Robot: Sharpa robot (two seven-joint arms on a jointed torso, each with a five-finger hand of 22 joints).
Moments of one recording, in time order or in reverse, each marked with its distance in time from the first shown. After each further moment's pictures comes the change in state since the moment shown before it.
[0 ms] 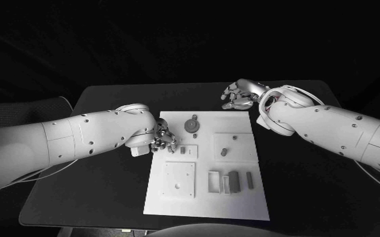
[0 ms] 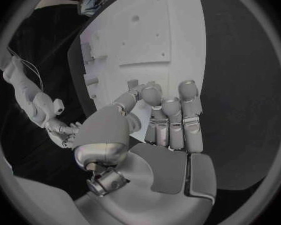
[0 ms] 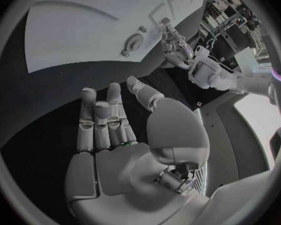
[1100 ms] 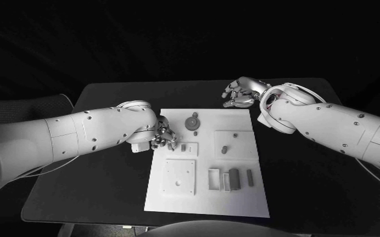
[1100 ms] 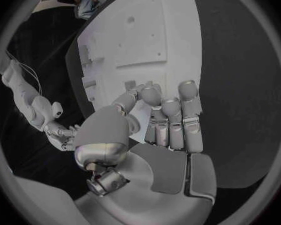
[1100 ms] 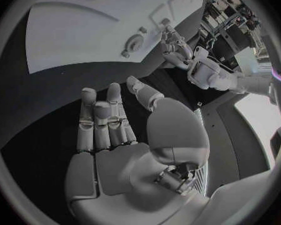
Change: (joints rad) left arm -0.004 0.011 0.004 -0.021 -0.025 0.036 0.001; left_hand -0.004 -0.005 0.000 0.011 -0.024 0.008 -0.007 -0.004 0.000 -0.002 -0.002 0.004 -0.003 -0.004 -0.003 0.004 -0.003 0.000 -0.004 0.000 0.000 0.000; right arm 0.000 -0.001 0.000 0.001 0.000 0.006 -0.004; right_hand 0.000 0.000 0.000 0.000 0.000 0.000 -0.004 0.000 -0.001 0.000 0.000 0.000 -0.001 -0.004 0.001 0.000 0.000 -0.004 0.000 0.000 0.000 0.001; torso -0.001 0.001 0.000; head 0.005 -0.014
